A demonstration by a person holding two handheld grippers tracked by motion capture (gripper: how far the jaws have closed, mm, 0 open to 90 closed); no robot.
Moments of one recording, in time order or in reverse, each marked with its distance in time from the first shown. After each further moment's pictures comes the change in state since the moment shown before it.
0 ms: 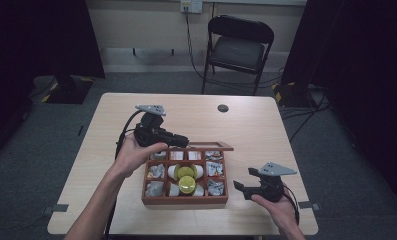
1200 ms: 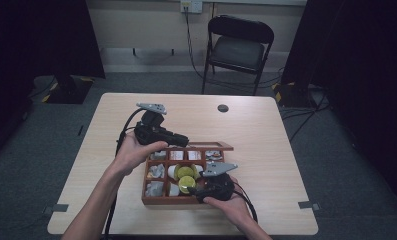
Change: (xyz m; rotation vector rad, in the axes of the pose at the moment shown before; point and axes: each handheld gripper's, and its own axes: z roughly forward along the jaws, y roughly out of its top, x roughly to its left) left arm 0.002 0.004 0.000 0.019 -0.008 -0.005; right arm 0.094 0.042 0.084 0.103 0.181 -0.167
